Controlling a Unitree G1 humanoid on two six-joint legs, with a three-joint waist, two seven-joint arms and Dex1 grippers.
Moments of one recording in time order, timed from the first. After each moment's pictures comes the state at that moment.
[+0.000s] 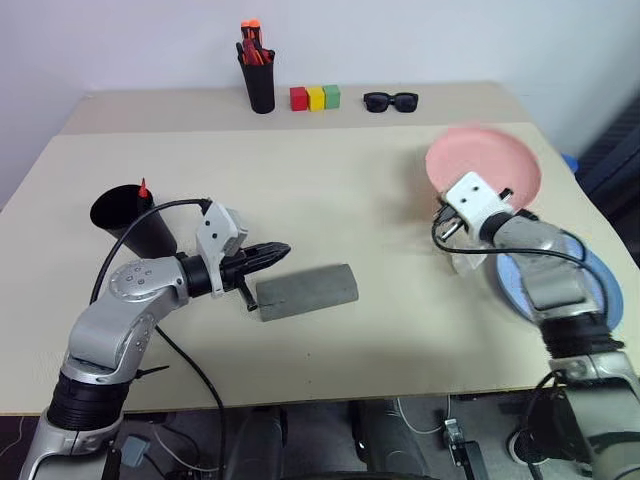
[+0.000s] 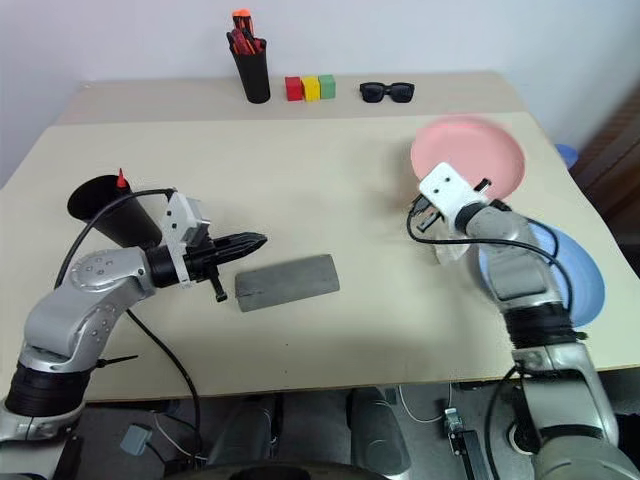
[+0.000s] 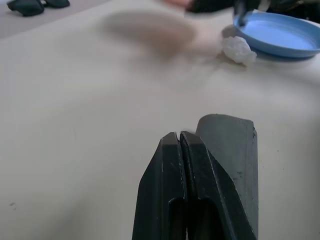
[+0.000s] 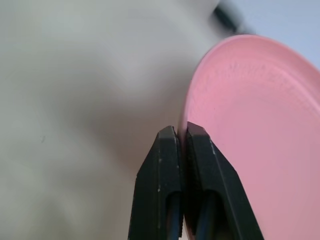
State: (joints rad) left arm -0.29 0.60 0.00 -0.37 -0.47 0.61 -0.81; right arm -0.49 -0.73 -0.01 0.04 -0.08 0.25 0.57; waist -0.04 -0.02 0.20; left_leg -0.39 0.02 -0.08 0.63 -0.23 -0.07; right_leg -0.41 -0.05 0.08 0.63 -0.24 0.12
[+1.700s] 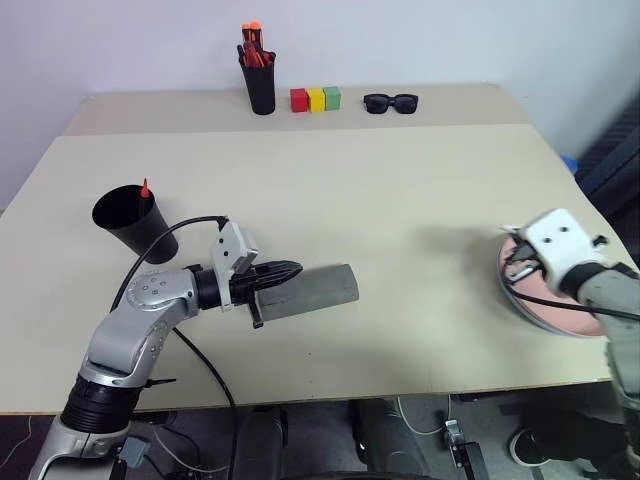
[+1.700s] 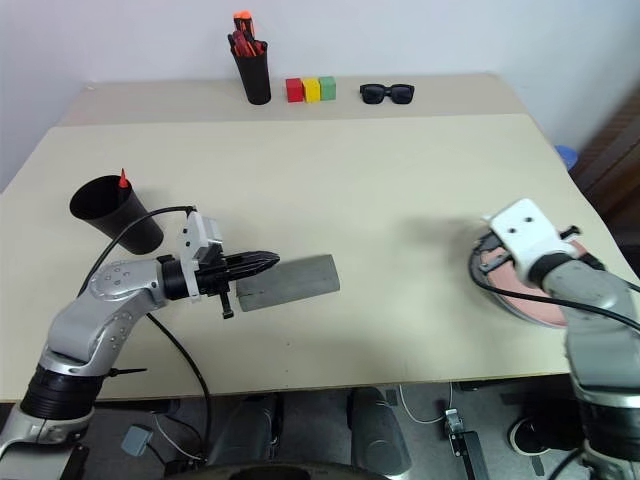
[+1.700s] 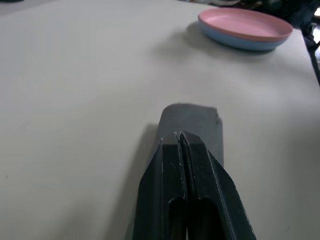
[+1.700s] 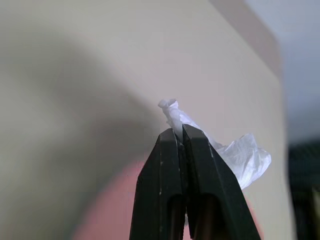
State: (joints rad) left arm -0.25 0.61 -0.03 -0.27 -0.46 0.49 -0.92; right arm 0.02 -0.82 -0.37 -0.37 -0.02 0.60 0.56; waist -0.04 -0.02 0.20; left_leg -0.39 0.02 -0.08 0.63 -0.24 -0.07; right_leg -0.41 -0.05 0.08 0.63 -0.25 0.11
